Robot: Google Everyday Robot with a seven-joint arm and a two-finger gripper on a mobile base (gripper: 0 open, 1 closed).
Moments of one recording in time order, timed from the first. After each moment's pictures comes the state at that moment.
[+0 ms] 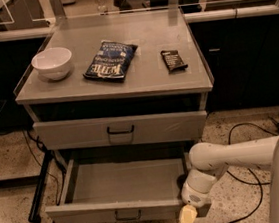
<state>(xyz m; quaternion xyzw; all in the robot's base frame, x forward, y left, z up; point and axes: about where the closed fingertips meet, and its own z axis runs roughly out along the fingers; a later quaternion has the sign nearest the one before) 0.393 -0.118 0.418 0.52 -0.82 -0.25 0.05</state>
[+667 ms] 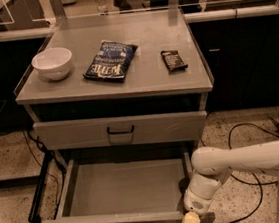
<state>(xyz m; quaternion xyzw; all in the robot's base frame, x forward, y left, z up) 0.366 -0.117 0.425 0.51 -0.81 -0.28 0.07</state>
